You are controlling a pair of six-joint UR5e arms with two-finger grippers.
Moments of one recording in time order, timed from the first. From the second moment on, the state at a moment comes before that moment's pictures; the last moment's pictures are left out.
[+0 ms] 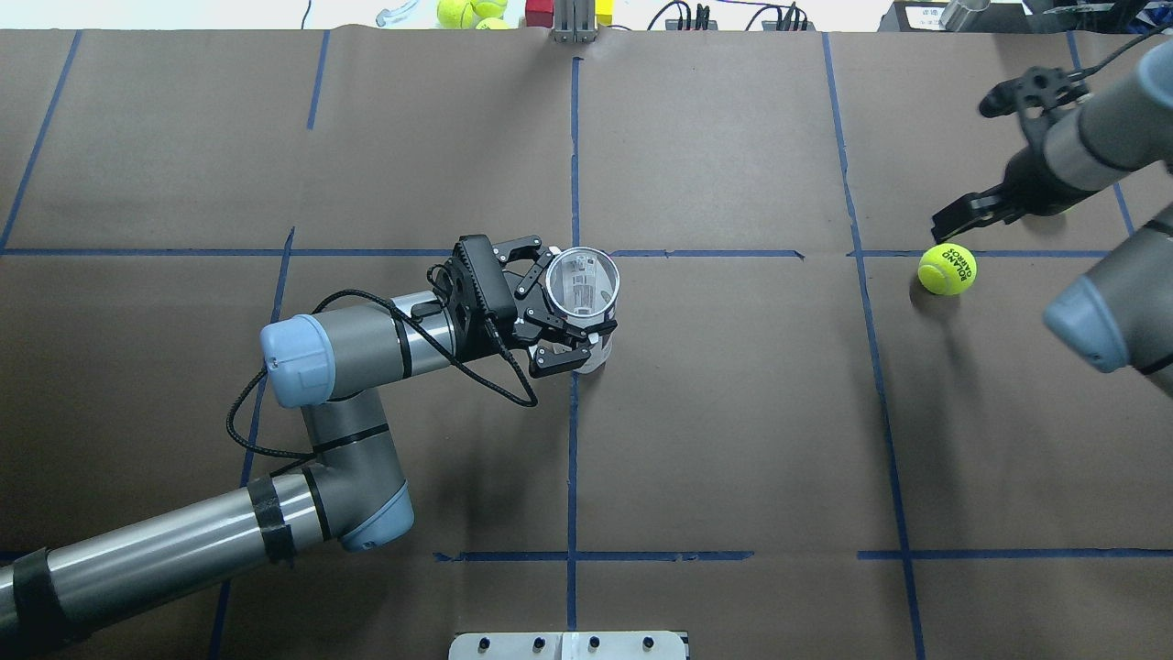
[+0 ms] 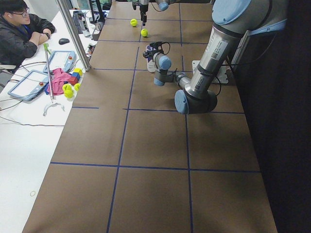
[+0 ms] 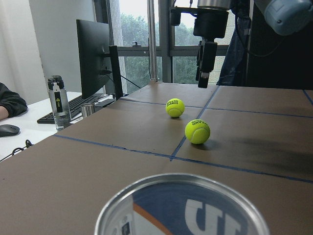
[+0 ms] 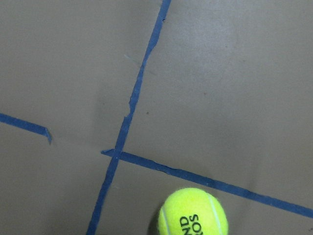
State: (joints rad) left arm -0.46 -2.22 -1.27 -3.19 -1.59 -0.27; right arm 1.01 -1.34 1.69 -1.33 2.11 0.49
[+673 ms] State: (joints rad) left arm -0.46 -2.22 -1.27 -3.19 -1.59 -0.27; right arm 0.97 -1.33 1.61 -1.33 2.05 0.41
